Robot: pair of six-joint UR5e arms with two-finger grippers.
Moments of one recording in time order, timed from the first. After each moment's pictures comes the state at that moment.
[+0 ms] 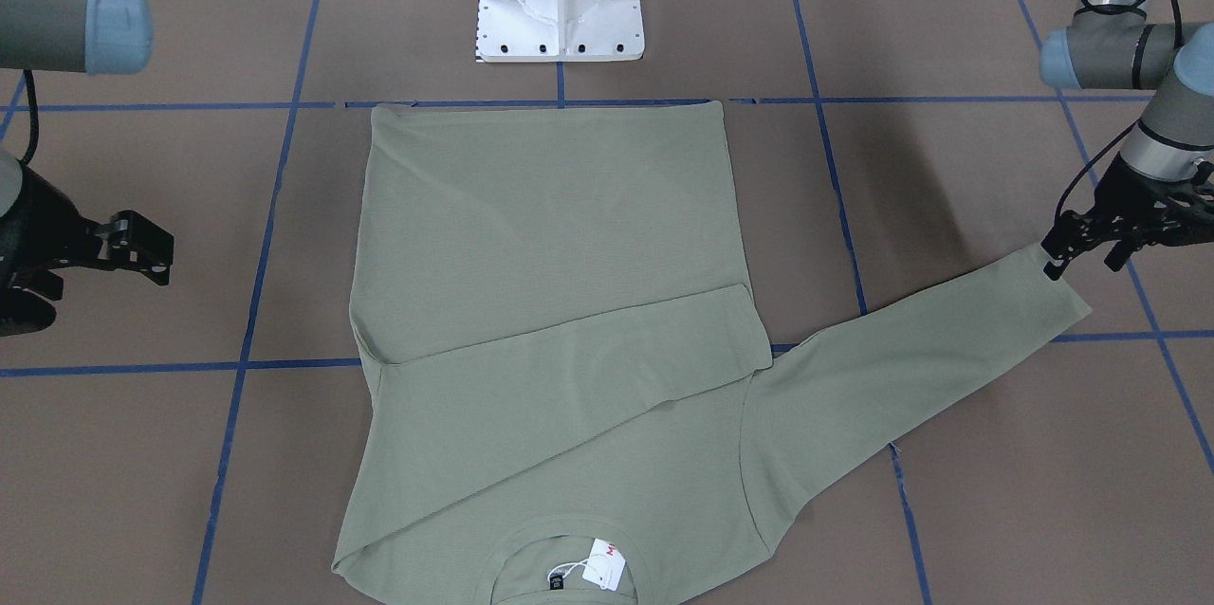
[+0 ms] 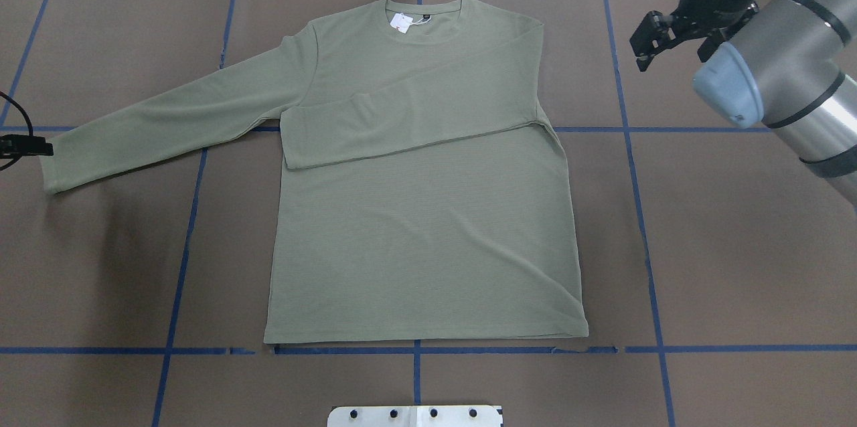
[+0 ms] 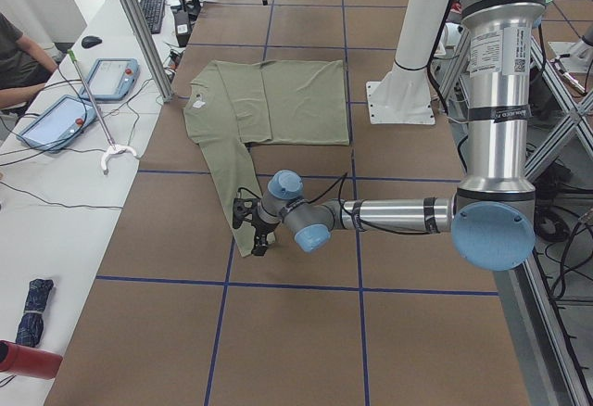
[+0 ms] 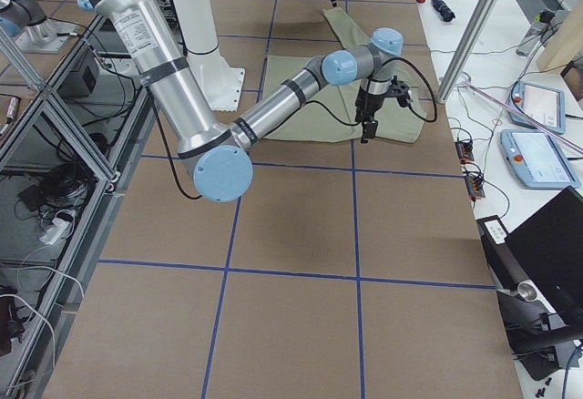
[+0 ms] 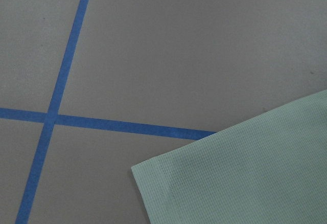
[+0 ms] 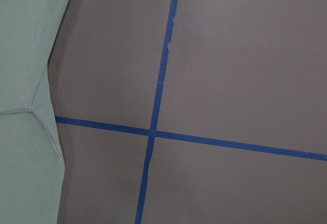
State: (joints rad) left arm -1.02 -1.53 -1.44 -2.52 -1.93 -0.97; right arm 1.14 -1.11 1.76 -1.90 2.24 0.39
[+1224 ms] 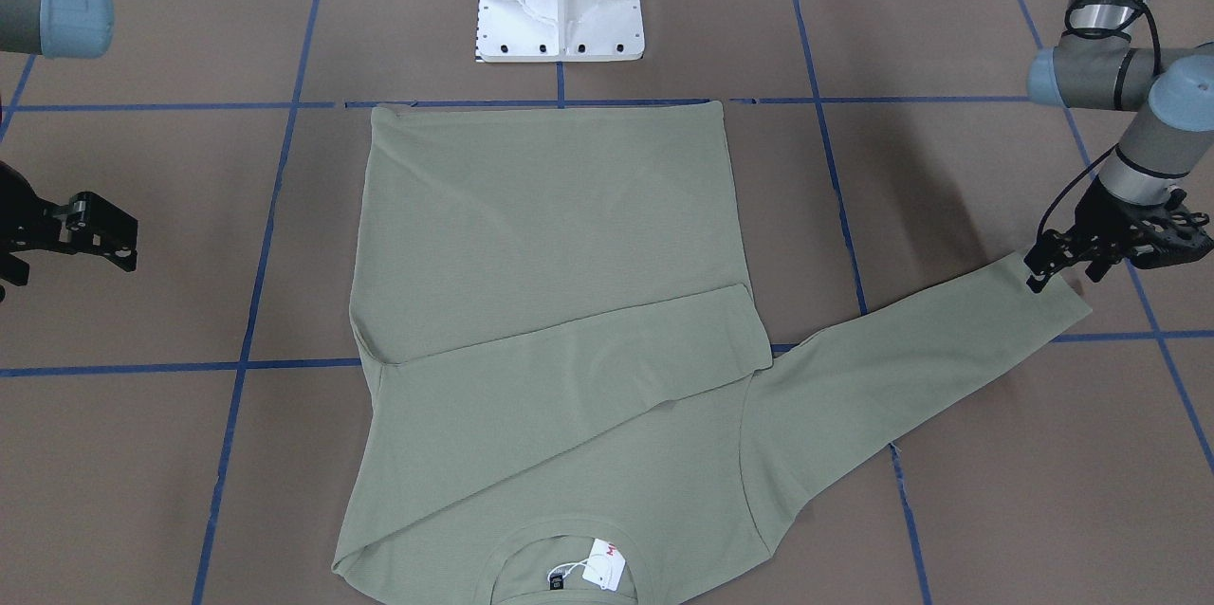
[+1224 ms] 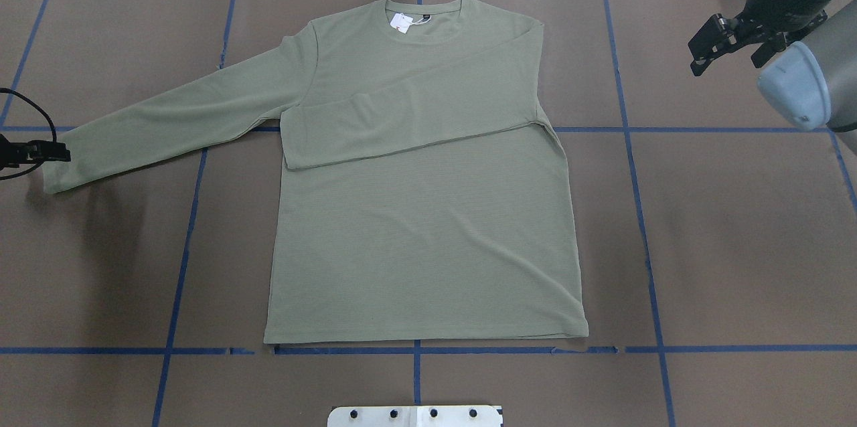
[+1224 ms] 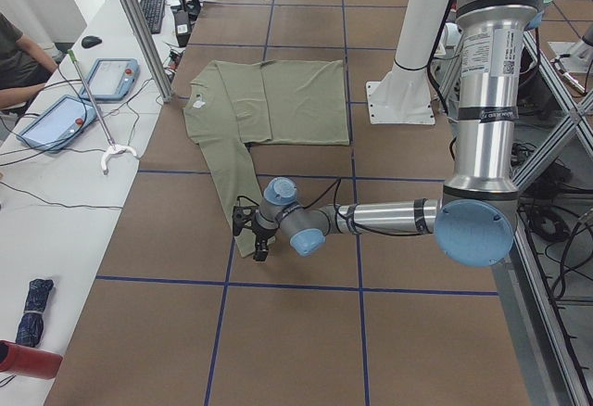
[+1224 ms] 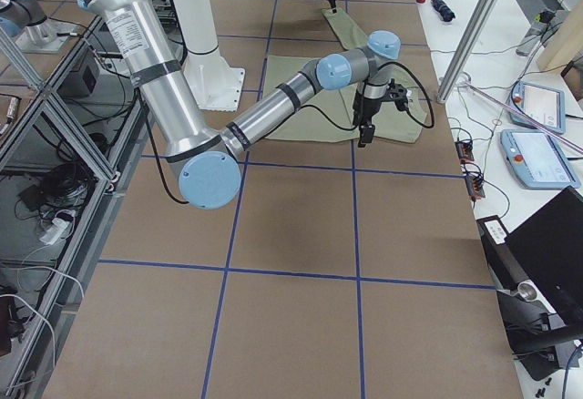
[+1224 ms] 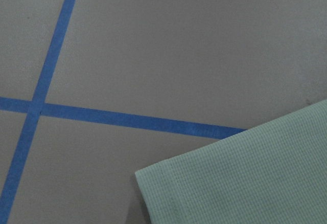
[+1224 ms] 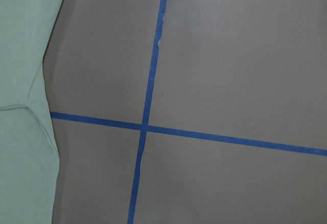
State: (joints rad) left arm -0.98 -1.56 -1.37 -2.52 -1.94 -1.01; right arm 1.15 -1.14 1.80 -1.90 2.25 0.39
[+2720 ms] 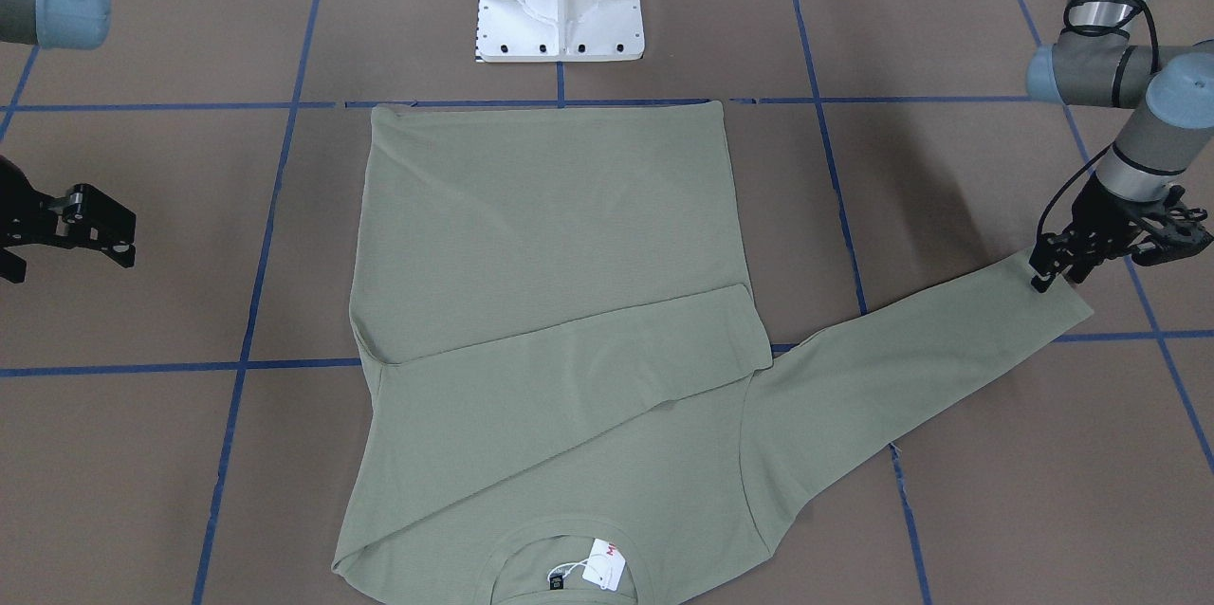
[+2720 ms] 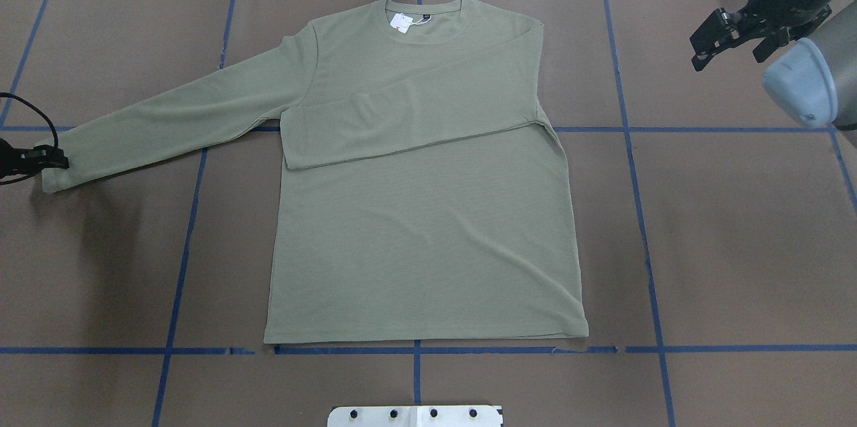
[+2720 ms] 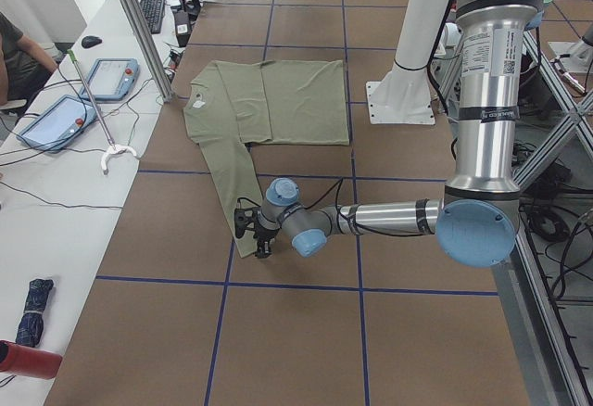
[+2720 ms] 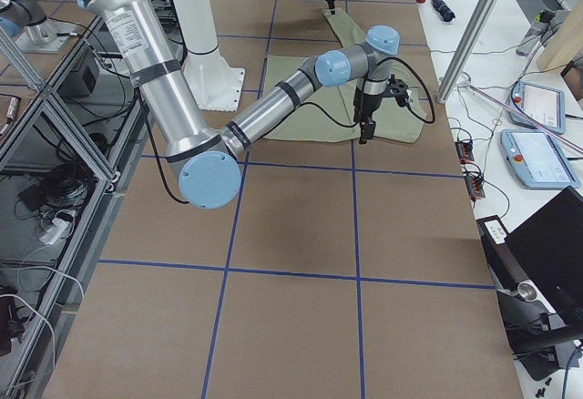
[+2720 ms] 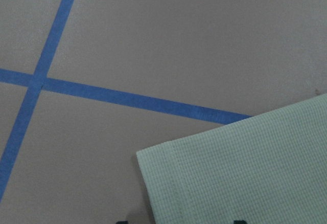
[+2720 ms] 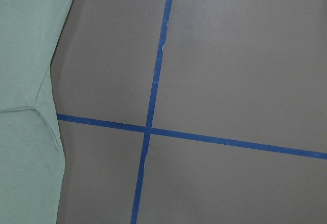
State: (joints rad) left arm -0.98 -1.55 -1.38 -2.53 -1.94 -1.07; right arm 1.16 -1.14 1.82 -1.90 2.25 0.40
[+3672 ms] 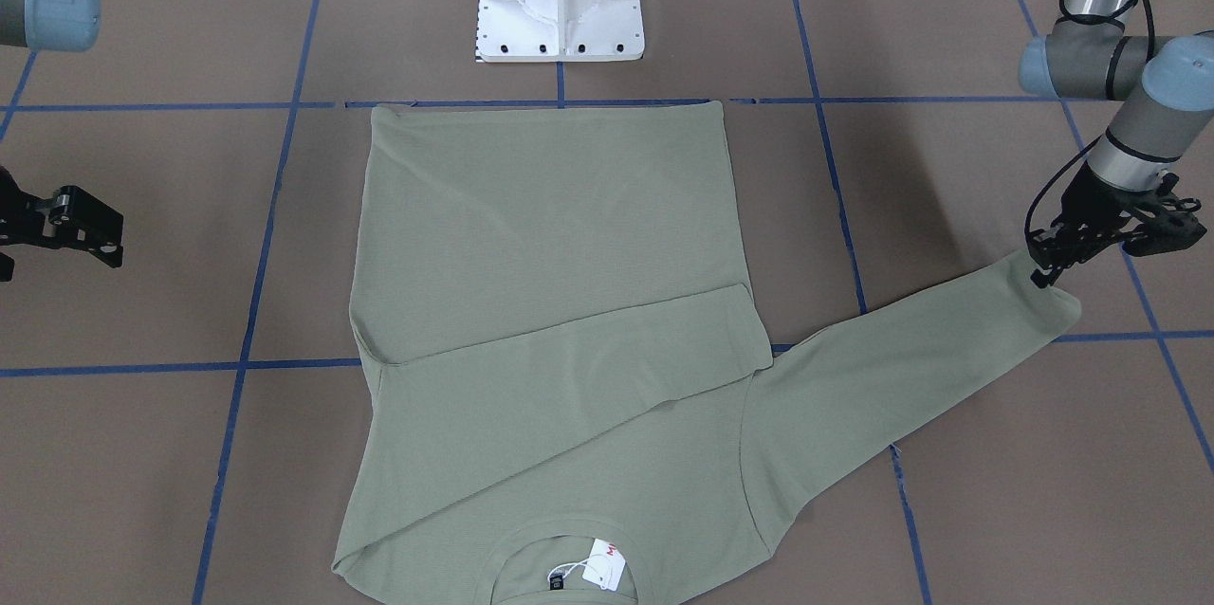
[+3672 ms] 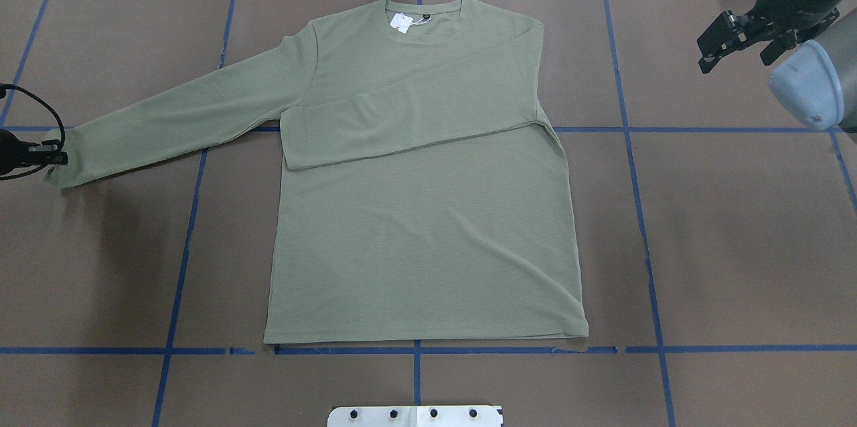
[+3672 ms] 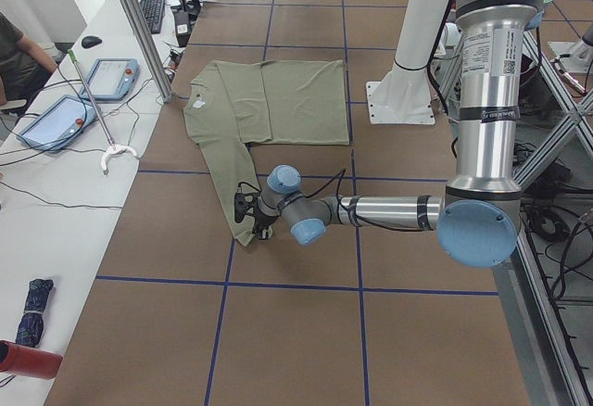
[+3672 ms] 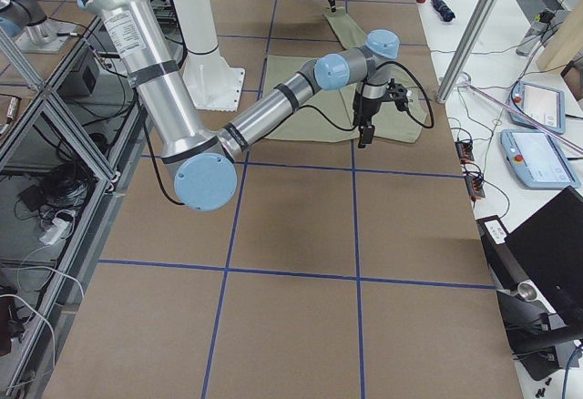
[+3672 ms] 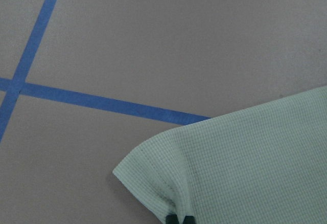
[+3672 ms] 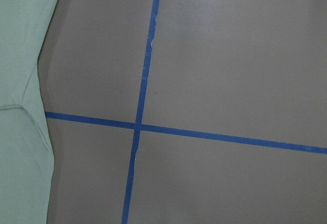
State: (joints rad) left arm -0.98 -1.55 -1.49 -2.49 -1.95 -1.08; right arm 1.17 -1.17 1.82 -1.90 2.25 0.39
